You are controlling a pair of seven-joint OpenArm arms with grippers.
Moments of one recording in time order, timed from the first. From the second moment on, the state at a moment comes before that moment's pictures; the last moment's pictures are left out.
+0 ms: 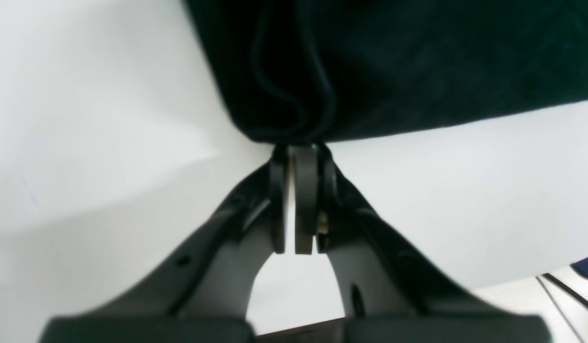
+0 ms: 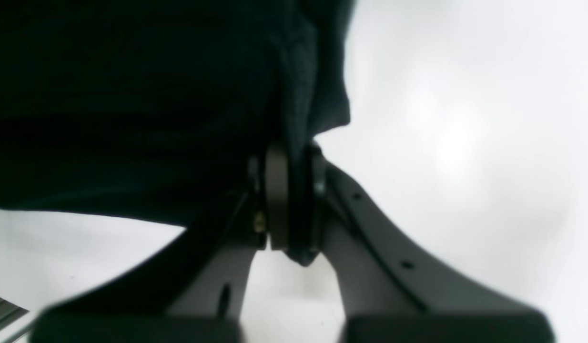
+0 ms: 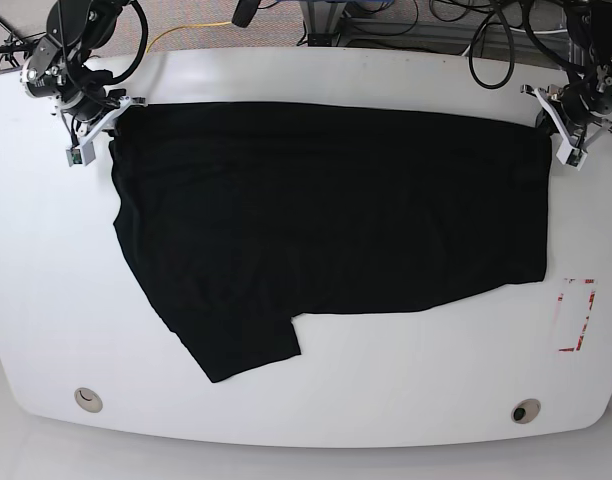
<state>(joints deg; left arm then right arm) 20.3 -23.7 -30.0 89.7 -21.9 -42.9 53.0 -15.0 8.6 41.4 93.2 26.3 41.0 -63.5</state>
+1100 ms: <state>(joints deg) 15.9 -20.2 -40.4 100.7 -19.2 -42.8 63.3 -16.3 8.6 41.3 93.6 26.8 41.0 -63.3</state>
